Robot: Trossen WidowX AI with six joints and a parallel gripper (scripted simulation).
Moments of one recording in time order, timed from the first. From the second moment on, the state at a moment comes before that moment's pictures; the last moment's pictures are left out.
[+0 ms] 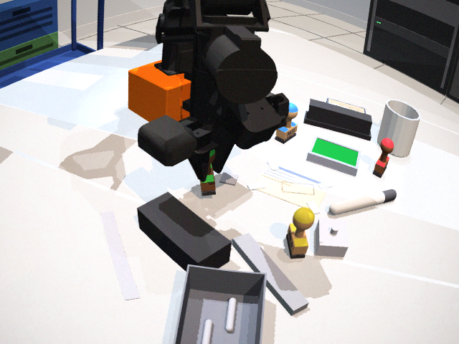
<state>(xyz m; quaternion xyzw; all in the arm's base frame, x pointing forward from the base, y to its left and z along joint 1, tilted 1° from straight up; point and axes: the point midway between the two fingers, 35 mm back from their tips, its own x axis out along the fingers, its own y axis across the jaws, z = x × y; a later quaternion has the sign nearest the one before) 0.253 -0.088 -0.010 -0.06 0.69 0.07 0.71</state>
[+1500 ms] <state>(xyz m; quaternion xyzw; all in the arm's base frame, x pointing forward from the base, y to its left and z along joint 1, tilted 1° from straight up) 0.255 -0.090 0.012 -0.07 0.69 0.07 0.71</state>
